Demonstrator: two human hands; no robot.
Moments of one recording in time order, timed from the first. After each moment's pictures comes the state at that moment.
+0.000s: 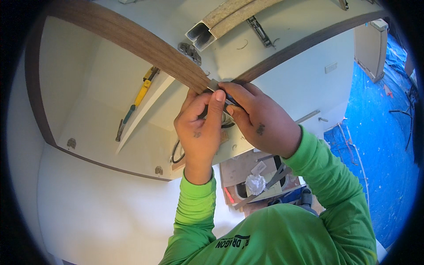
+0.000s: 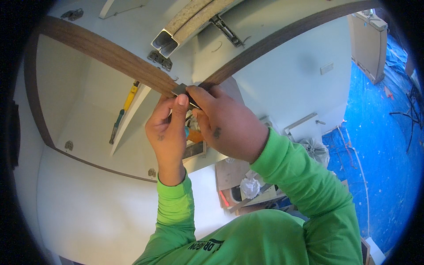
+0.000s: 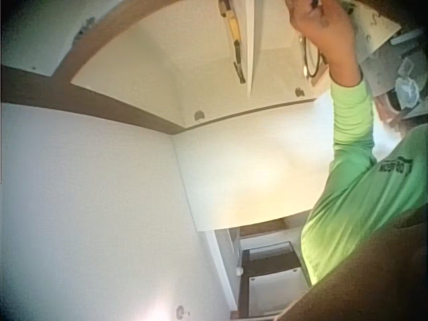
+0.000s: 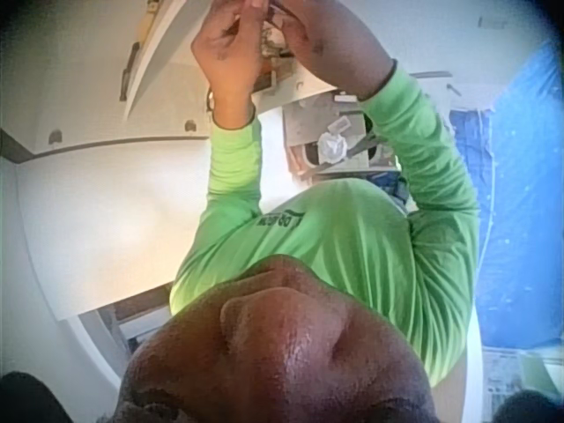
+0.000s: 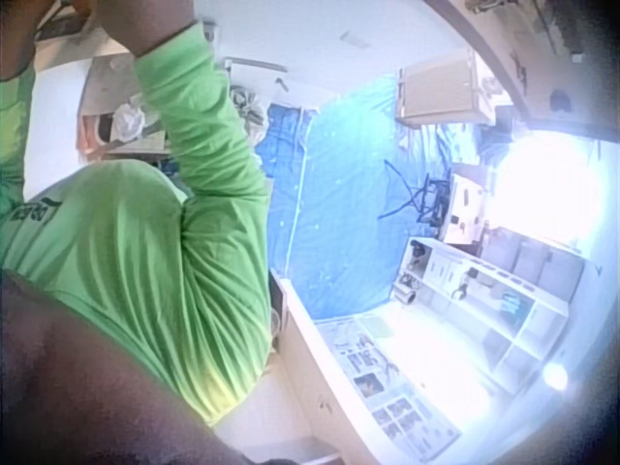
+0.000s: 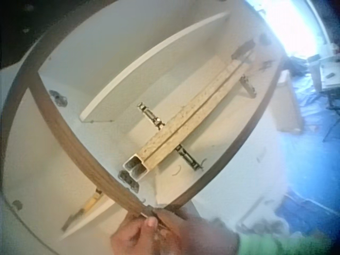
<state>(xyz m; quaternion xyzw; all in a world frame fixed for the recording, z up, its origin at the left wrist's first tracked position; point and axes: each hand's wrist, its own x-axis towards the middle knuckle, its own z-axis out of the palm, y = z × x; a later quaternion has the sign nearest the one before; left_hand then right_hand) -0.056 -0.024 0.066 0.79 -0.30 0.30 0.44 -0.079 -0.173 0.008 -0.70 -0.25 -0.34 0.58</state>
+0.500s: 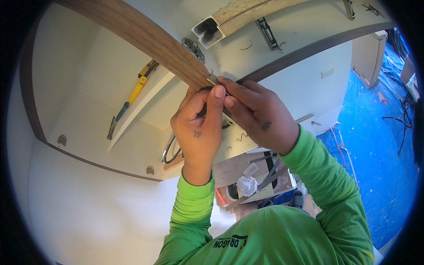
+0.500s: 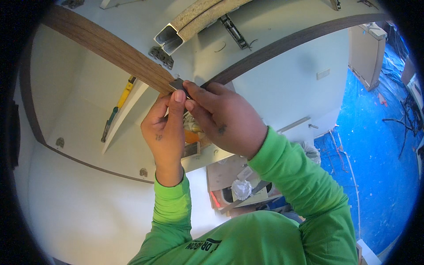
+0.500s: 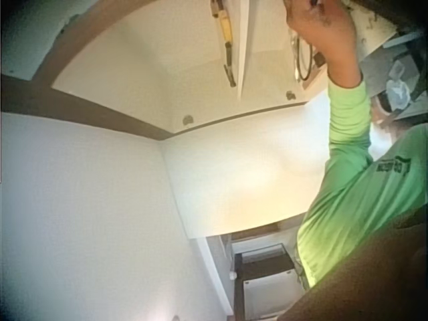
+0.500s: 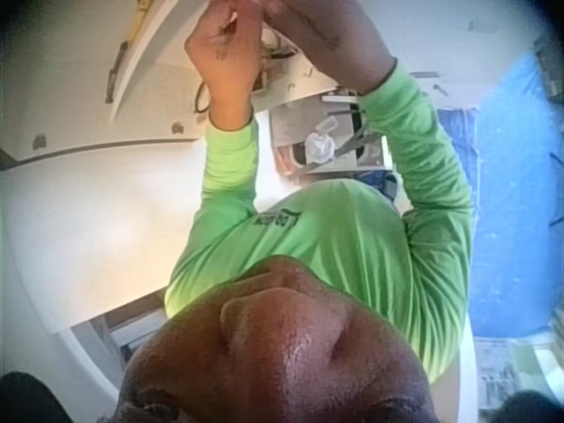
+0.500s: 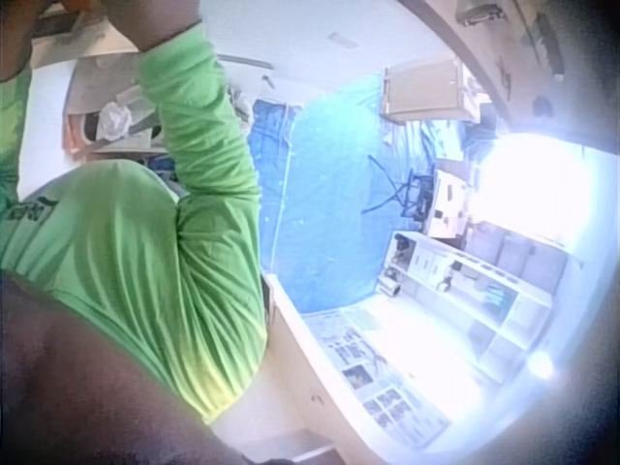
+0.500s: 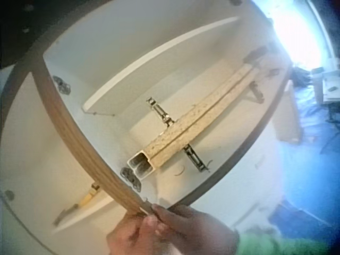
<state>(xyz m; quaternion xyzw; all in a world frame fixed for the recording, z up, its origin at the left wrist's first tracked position) -0.051 -0.024 0.068 0.80 -0.27 0.31 0.44 -0.068 -0.176 0.017 -0.71 -0.25 -0.34 0.57</state>
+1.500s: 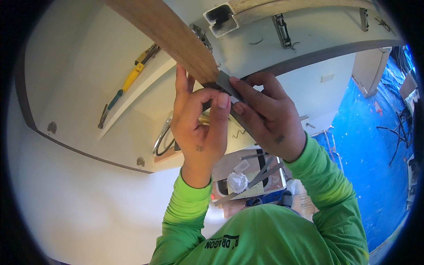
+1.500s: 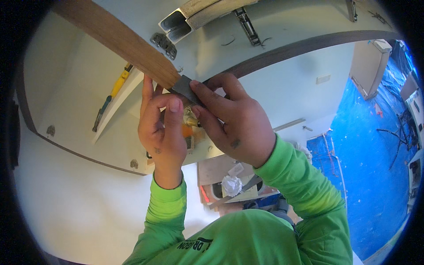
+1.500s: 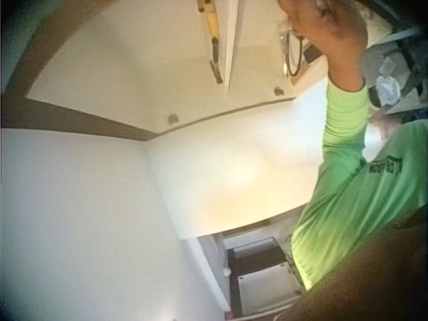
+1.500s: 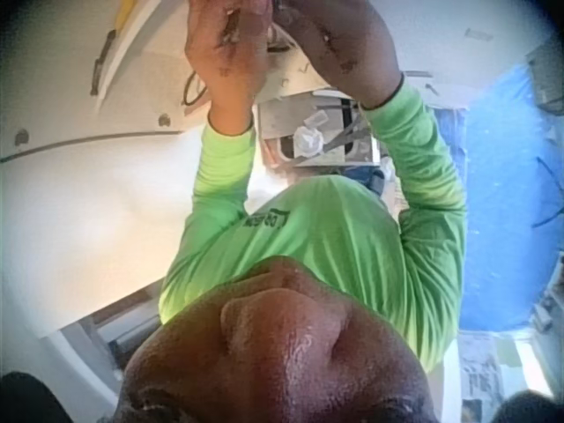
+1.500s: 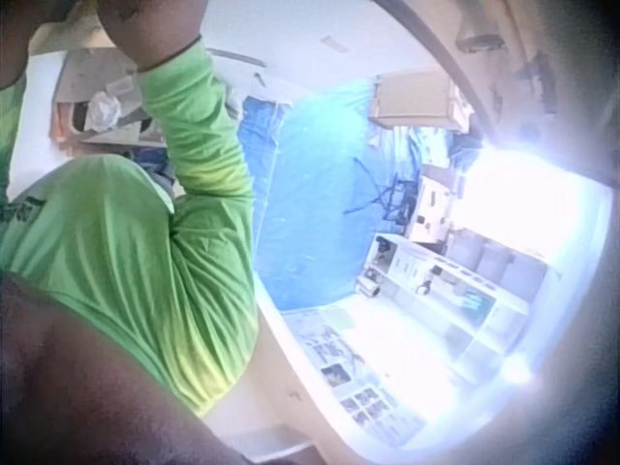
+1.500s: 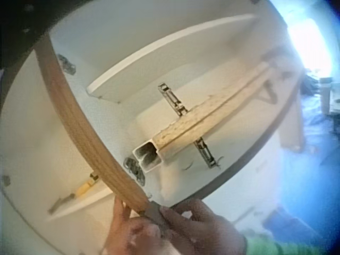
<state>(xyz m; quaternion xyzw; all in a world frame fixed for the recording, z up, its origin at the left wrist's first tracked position) -0.044 -0.015 0.055 0.73 -0.37 0.41 0.39 -0.070 -0.179 0.007 -0.70 -0.25 -0.41 0.54</state>
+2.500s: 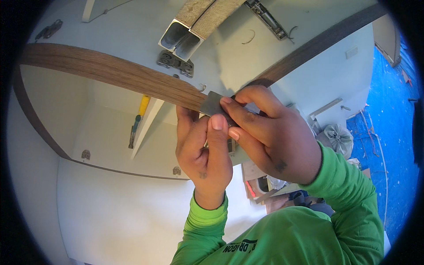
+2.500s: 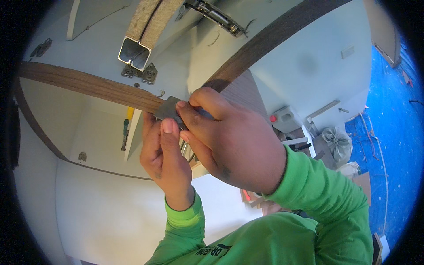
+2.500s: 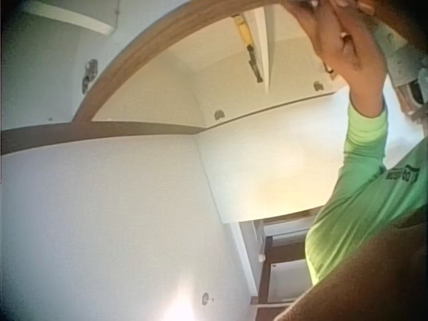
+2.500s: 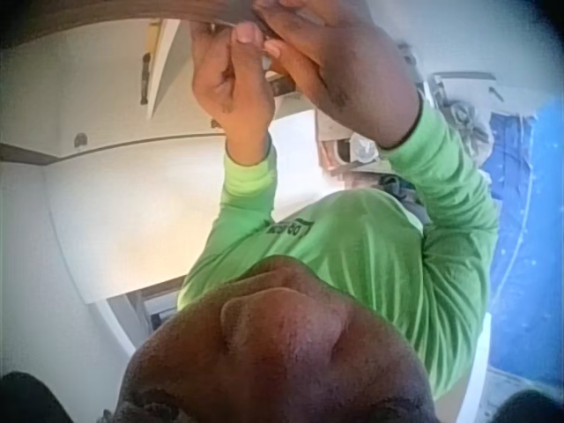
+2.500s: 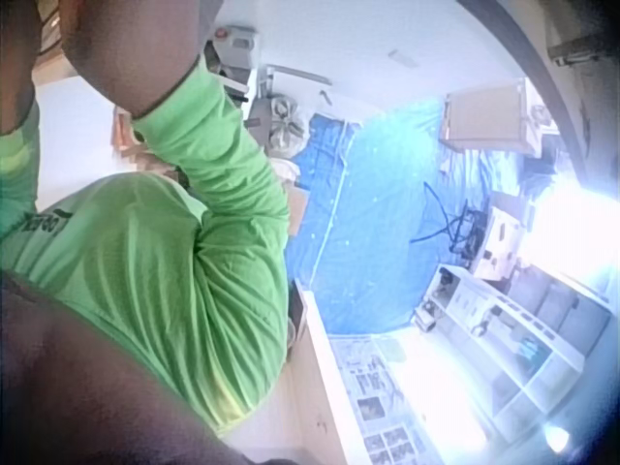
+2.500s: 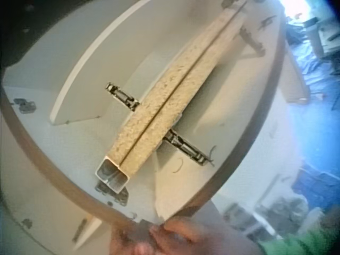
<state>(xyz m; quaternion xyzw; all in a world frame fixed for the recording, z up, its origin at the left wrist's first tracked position) -0.054 -0.031 0.062 0.81 -0.33 0.33 0.36 -0.064 -0.179 0.000 -0.66 -0.26 -0.40 0.58</state>
